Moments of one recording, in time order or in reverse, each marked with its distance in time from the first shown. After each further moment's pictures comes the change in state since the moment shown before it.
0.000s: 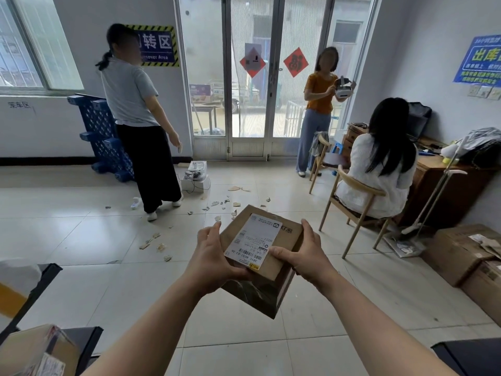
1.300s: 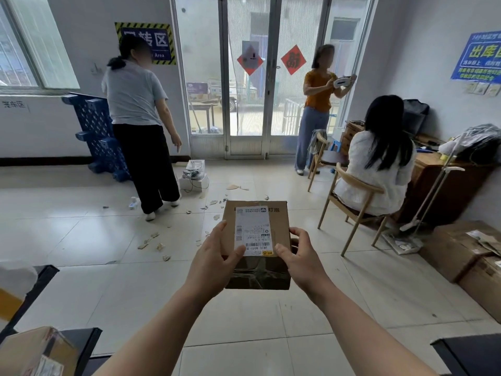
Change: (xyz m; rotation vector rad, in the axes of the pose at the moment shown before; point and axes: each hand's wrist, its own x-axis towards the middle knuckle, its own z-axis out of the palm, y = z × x) left_hand 0.000 -0.007 0.015 -0.075 0.140 0.048; right_hand -0.015 -0.004 0.017 0.148 0.015 0.004
